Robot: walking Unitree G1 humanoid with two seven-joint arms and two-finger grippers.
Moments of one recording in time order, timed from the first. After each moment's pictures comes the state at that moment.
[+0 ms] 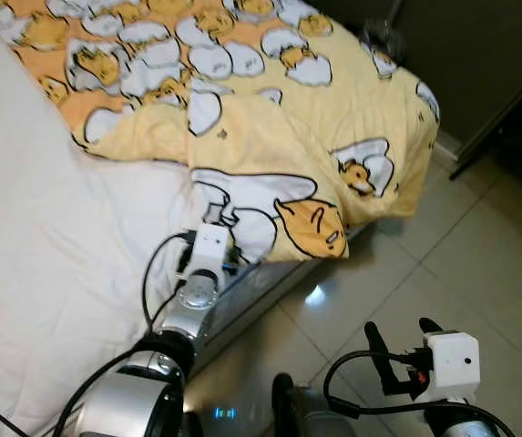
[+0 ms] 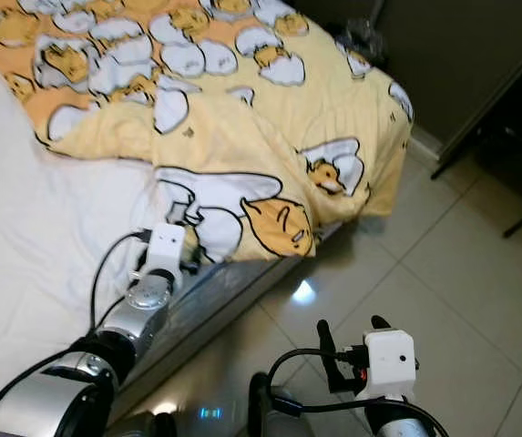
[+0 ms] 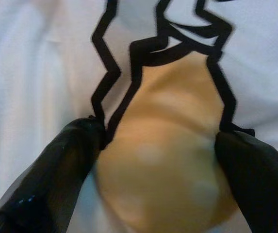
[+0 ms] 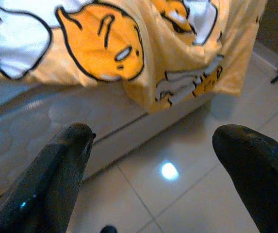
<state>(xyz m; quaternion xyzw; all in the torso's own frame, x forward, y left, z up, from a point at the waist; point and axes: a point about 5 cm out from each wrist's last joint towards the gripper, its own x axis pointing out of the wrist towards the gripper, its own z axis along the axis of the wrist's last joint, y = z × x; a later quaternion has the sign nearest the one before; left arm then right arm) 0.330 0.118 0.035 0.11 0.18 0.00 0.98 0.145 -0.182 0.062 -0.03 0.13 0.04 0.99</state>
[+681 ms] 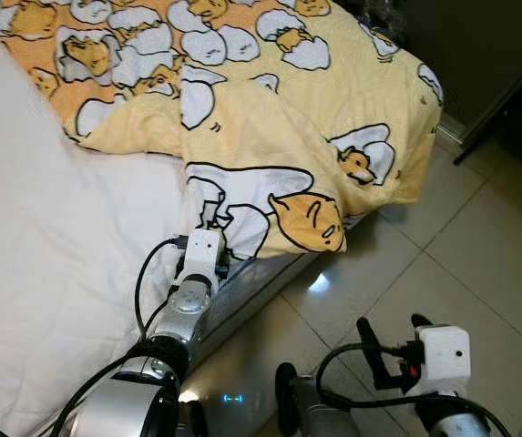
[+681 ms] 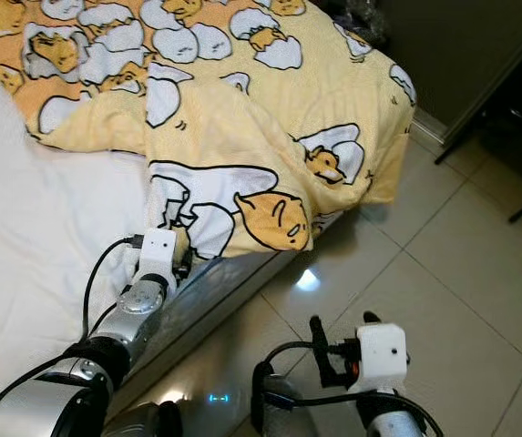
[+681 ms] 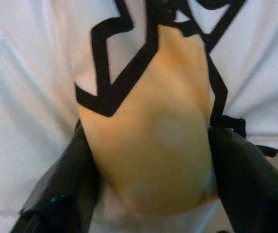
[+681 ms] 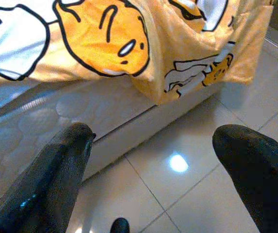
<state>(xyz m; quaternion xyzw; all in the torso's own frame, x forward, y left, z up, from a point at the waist) 0.319 0.120 0.021 0.04 0.22 -0.02 0.98 0.154 -0.173 0.065 -0.02 0.13 0.05 0.99</state>
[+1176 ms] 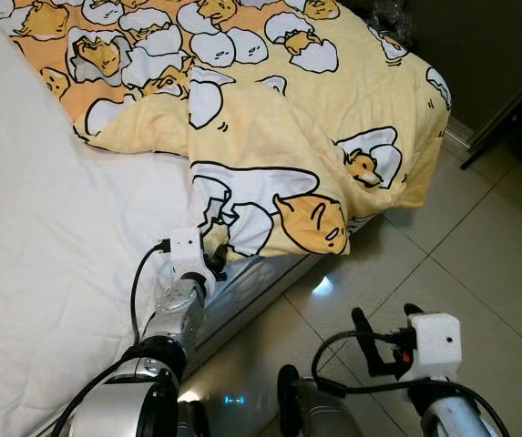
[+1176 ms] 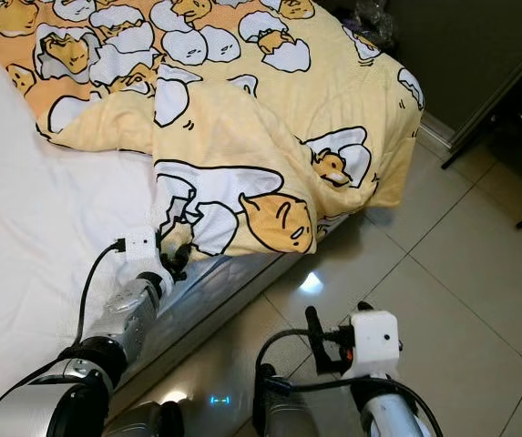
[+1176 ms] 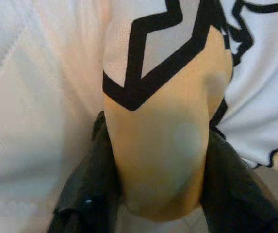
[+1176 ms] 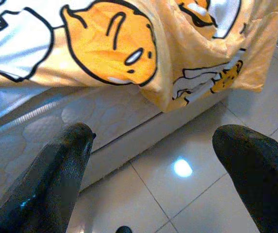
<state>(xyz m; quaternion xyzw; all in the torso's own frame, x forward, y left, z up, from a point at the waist) 0.322 0.124 0.026 -0.13 0.20 -0.05 0.97 0.172 -0.169 0.063 -0.02 0.13 0.06 0.99</state>
